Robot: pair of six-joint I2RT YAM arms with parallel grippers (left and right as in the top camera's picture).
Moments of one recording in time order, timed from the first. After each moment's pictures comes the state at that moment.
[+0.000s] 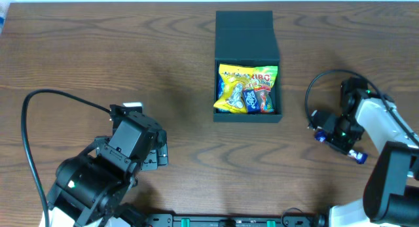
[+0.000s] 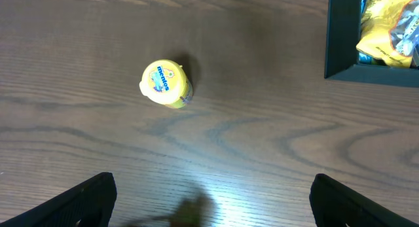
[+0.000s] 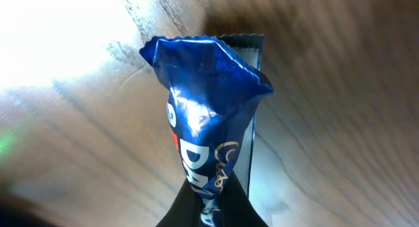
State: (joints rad) left arm -0.58 0.93 1.25 -1.43 -0.33 -0.56; right arm -0.17 1.69 0.98 -0.99 0.16 -1.06
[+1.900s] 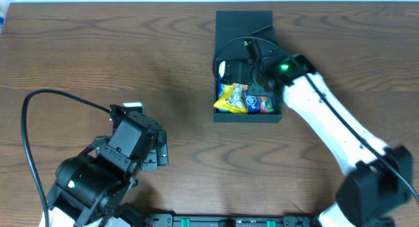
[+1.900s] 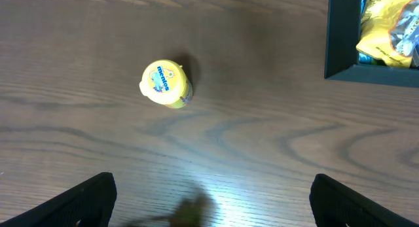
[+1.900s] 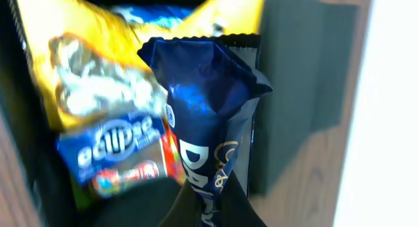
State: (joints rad) left arm -0.58 0.93 1.25 -1.43 -0.33 -0.56; right arm 0.50 1.79 1.49 -0.81 0.10 -1.05
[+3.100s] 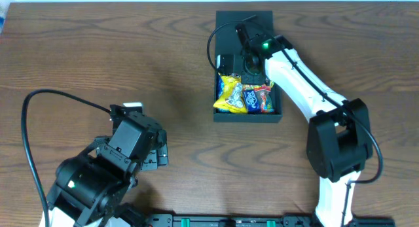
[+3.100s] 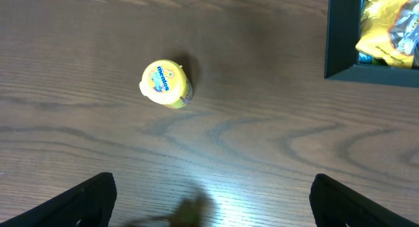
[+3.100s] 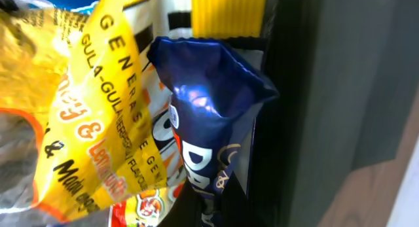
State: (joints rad) left arm -0.58 0.93 1.25 -1.43 -0.33 -0.56; right arm 0.43 2.10 1.70 -0.82 0.06 -1.11
